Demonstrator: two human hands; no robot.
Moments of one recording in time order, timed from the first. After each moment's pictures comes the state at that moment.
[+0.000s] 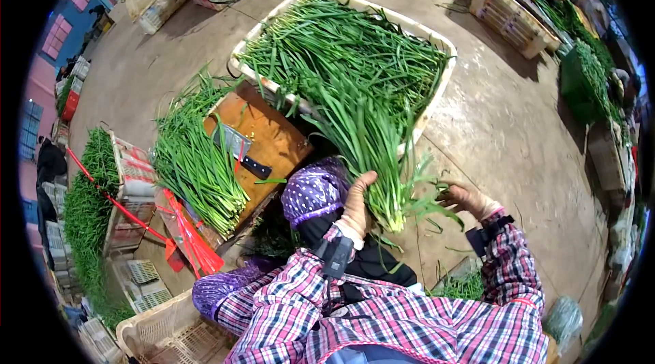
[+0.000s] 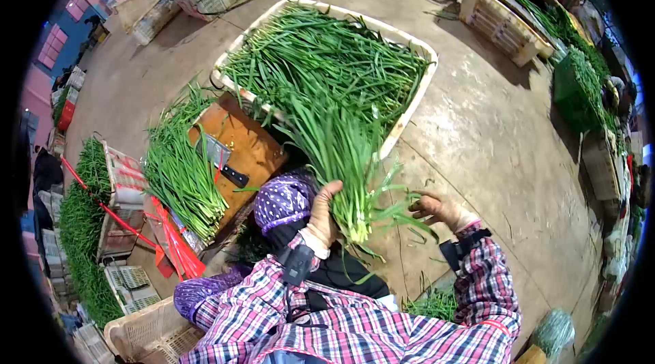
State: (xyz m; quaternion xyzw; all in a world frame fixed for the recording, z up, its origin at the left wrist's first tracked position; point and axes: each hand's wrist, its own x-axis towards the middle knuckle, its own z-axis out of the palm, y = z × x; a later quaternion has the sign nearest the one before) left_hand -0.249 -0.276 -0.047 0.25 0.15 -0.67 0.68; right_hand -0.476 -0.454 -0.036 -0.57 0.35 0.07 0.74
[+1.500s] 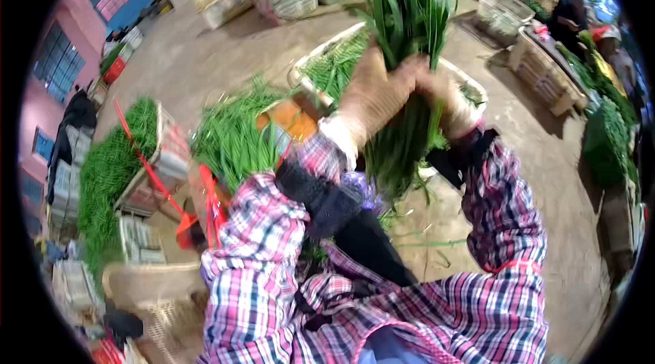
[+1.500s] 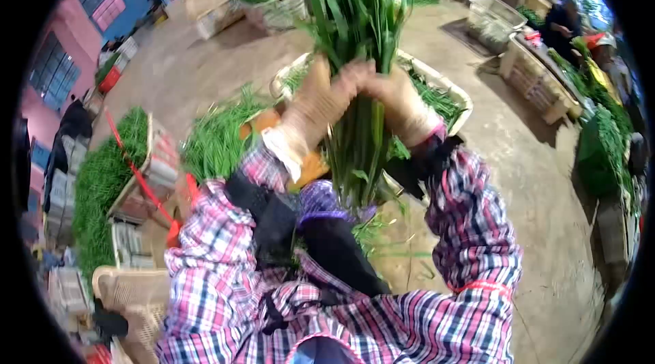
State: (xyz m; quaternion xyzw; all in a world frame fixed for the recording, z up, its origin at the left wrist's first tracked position) left_hand -0.150 -0.316 0.190 0.57 -0.44 -0.17 0.67; right_hand -0.237 -0.427 0.171 -0.63 -0.02 -0.25 0.73
